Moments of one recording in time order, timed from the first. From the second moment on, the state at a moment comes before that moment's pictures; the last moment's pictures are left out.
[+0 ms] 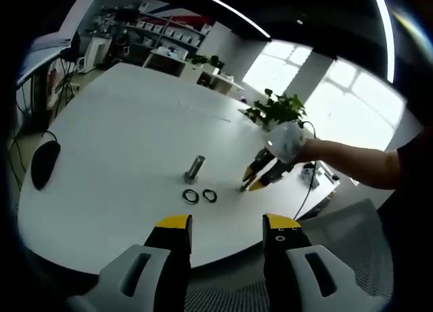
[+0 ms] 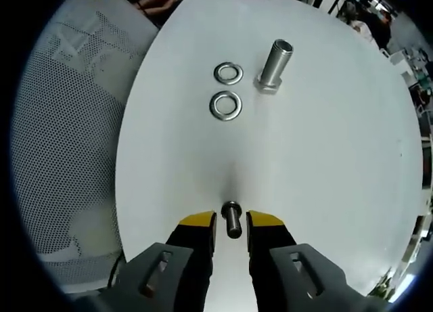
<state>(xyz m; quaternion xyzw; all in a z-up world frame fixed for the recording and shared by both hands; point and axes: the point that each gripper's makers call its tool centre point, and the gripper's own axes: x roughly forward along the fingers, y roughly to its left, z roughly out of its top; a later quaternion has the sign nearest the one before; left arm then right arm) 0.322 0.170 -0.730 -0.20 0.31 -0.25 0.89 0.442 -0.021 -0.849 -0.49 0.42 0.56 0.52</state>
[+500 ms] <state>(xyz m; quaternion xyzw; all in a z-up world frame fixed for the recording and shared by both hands) 0.321 0.169 -0.730 -0.19 0.31 -0.26 0.89 0.422 0.011 -0.815 -0.44 0.37 0.58 0.58</state>
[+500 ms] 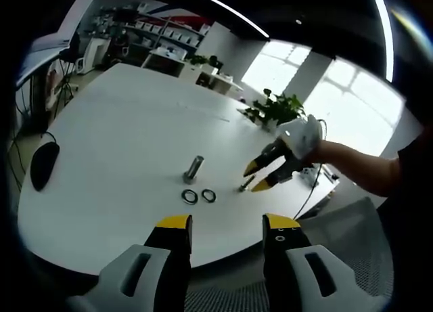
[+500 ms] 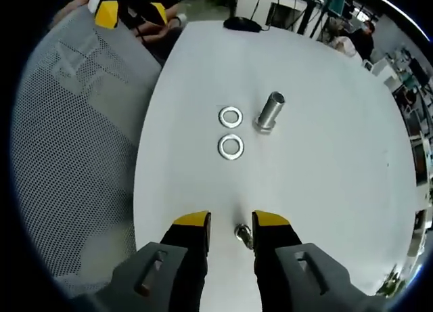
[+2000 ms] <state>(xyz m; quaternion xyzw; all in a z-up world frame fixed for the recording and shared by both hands) 0.324 0.177 -0.727 -0.22 0.30 -0.26 0.89 0.435 0.078 -0.841 -0.48 0.39 0.59 0.52</state>
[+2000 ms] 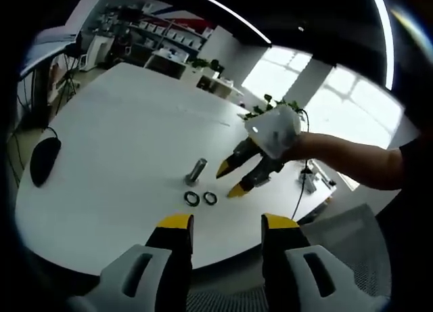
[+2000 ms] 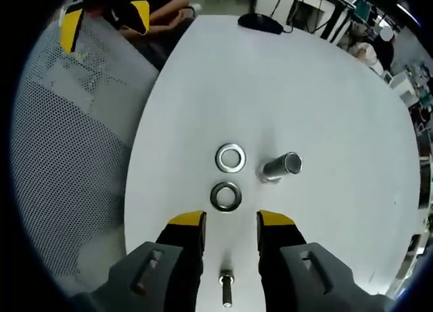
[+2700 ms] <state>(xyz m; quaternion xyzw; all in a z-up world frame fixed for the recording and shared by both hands) 0.324 0.178 -0.727 -0.22 0.29 -0.26 0.89 0.429 0.082 -0.871 -0.46 0.42 0.59 0.51</state>
